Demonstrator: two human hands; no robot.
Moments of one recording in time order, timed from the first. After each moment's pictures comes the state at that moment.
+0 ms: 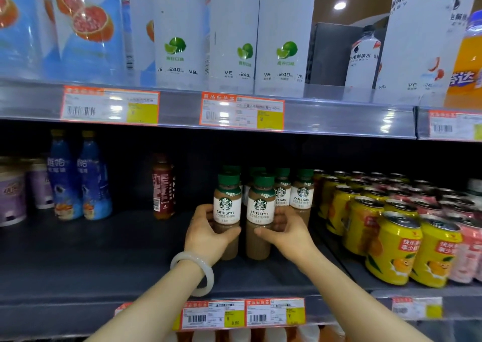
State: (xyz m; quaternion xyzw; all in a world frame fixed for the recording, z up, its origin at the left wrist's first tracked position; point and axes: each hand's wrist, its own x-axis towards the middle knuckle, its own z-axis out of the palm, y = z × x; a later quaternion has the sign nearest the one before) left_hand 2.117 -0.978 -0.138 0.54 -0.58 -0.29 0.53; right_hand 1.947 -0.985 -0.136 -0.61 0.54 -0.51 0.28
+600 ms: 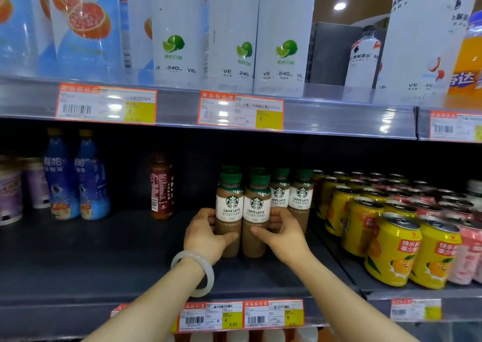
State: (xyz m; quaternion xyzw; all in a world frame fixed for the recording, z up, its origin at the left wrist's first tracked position) left_hand 2.116 -0.983 -0.138 0.57 -0.59 -0.27 0.50; right_hand 1.953 -0.992 -0.145 -0.61 0.53 -0.52 0.27
